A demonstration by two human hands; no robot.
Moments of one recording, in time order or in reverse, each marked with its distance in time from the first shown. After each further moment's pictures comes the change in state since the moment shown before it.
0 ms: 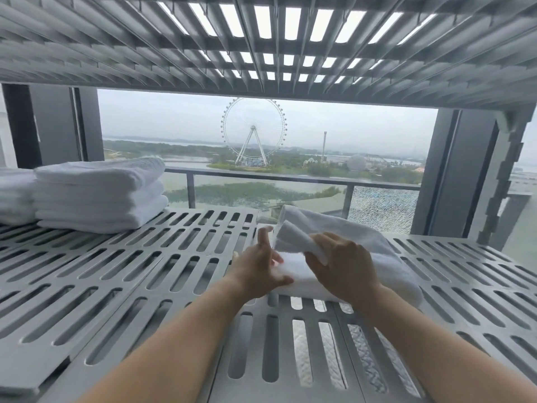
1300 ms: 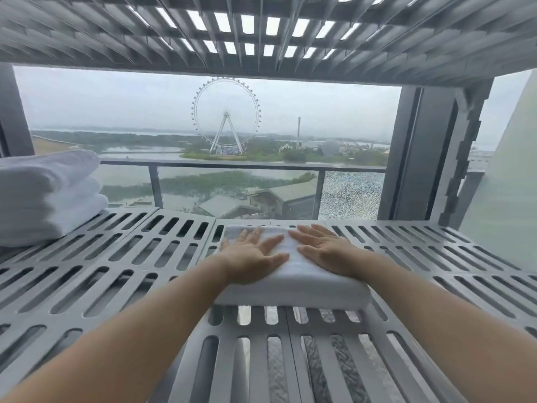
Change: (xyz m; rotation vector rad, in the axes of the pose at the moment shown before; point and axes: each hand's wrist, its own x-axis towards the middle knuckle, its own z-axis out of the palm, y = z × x) left_hand 0.087 0.011 0.052 0.410 -0.404 -0.019; right_hand 0.019 0.120 0.022 0.112 -0.825 0.202
